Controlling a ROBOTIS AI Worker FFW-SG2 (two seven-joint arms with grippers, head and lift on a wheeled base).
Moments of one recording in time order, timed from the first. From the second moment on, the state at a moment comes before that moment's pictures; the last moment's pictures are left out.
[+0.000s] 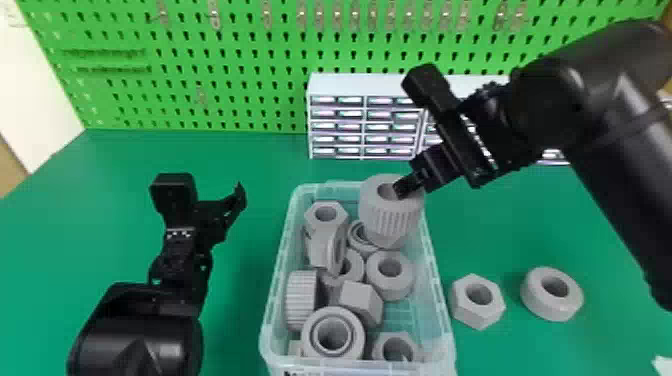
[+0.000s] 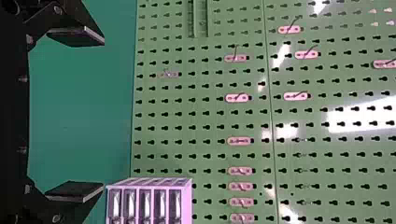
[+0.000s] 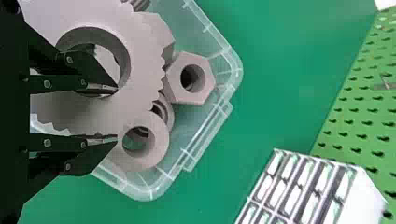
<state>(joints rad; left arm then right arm) -0.07 0.07 -0.03 -1.57 0.03 0.08 0.14 -0.84 -0.30 0.51 -1.63 -0.58 1.57 0.11</state>
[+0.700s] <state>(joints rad) -0.06 0.07 -0.03 -1.57 0.04 0.08 0.14 -0.78 -0.34 0.34 -1.68 -0.52 1.57 0.11</state>
